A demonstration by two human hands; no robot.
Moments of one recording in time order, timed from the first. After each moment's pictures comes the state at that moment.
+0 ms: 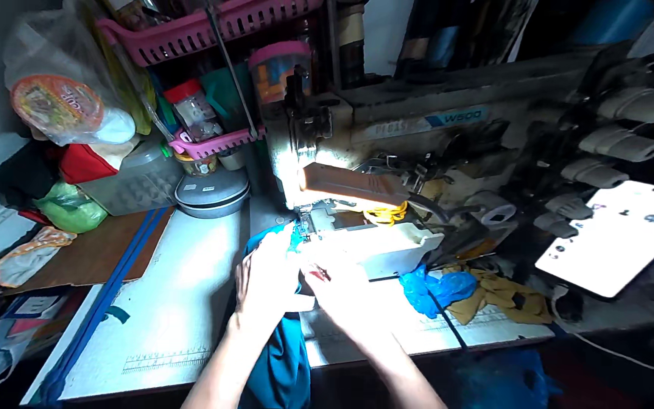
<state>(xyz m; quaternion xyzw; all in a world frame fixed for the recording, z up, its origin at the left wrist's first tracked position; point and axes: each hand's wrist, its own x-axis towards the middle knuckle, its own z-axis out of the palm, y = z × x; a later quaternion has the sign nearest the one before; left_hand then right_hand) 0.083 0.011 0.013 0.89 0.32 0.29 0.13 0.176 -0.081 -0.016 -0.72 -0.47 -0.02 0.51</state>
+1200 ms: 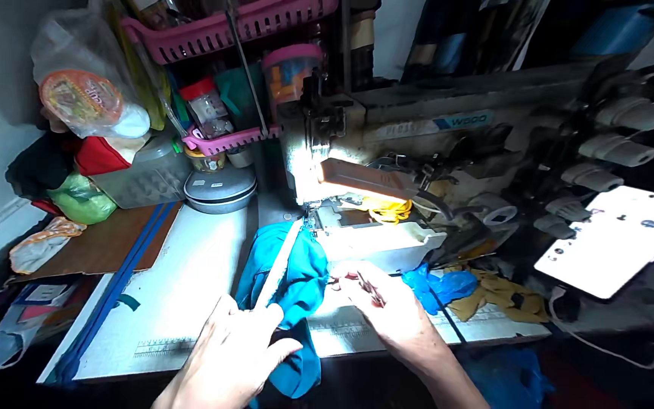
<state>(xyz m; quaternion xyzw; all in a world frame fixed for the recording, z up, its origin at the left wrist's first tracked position) -0.020 0.001 0.004 0.97 0.11 0.21 -0.03 0.184 -0.136 -0.016 -0.65 -0.47 0.11 0.59</state>
